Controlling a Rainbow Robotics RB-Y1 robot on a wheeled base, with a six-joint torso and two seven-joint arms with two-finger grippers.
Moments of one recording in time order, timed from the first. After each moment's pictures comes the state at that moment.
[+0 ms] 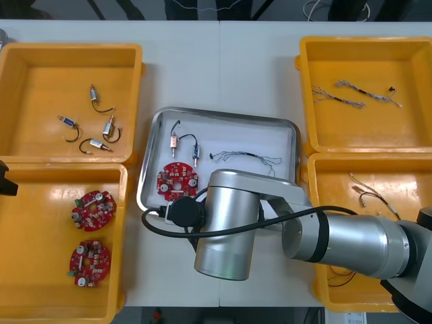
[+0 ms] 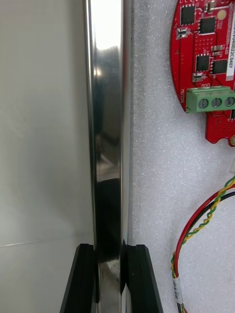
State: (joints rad) right arm -0.78 -0.36 1.12 -1.87 -0.35 1.64 1.60; left arm -0.11 0.89 0.34 -2.15 0.98 1.90 -1.18
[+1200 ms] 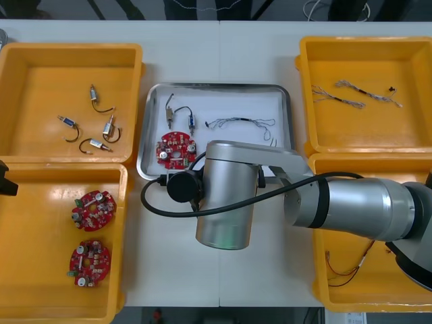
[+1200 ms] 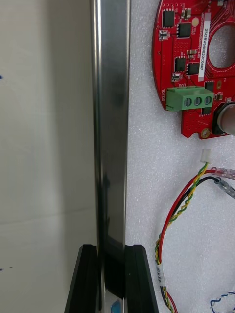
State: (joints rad) right arm -0.95 -0.41 1.15 -1.81 -0.31 1.58 1.67; left arm -0.11 0.89 0.34 -2.15 0.98 1.90 -1.18
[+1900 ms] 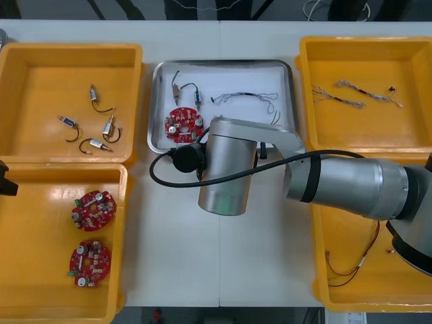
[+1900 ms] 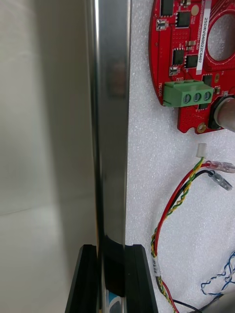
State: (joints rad) right arm -1.03 -0.40 1.15 -1.61 -0.25 1.47 1.72; left arm -0.11 0.89 0.34 -2.15 0.98 1.90 -1.18
